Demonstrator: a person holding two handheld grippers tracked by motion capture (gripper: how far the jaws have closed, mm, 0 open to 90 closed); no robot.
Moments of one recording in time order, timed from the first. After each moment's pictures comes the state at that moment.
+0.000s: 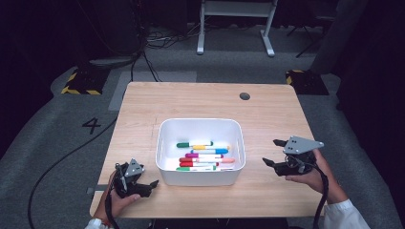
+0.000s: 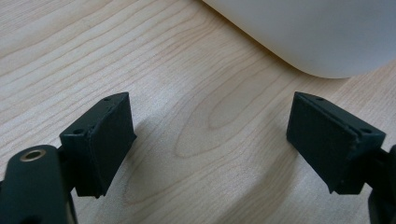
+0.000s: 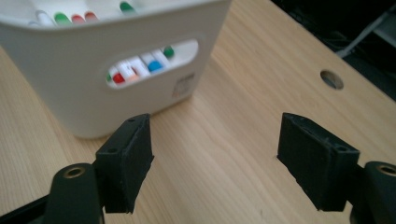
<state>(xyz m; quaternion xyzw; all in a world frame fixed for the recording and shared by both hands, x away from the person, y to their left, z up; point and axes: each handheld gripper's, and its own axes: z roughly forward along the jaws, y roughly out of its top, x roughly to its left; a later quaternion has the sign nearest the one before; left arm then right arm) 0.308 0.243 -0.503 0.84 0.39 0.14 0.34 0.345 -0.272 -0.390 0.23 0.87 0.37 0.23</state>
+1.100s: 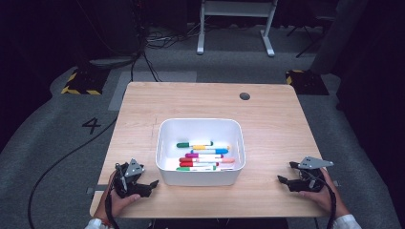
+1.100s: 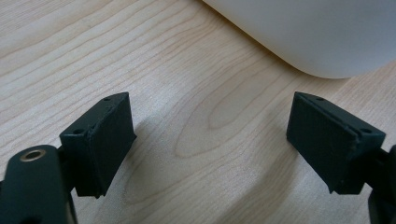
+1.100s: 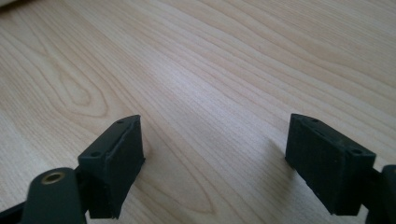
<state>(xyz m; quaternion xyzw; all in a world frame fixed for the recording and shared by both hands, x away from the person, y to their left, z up) 0.308 0.243 -0.503 0.84 0.40 0.14 0.34 0.342 -0.353 -0.503 0.37 0.83 0.37 0.17</state>
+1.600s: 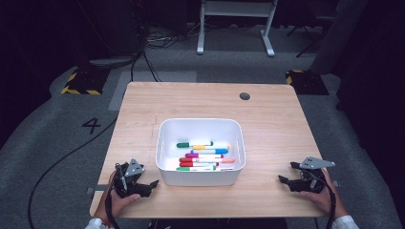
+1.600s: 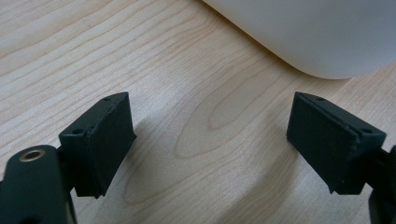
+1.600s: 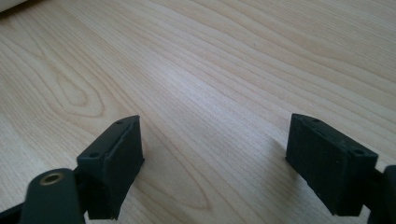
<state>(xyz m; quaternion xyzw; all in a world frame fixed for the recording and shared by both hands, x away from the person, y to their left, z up) 0.309 0.243 -0.503 0.84 0.39 0.14 0.34 0.342 -0.354 -0.503 0.37 0.83 0.37 0.17</state>
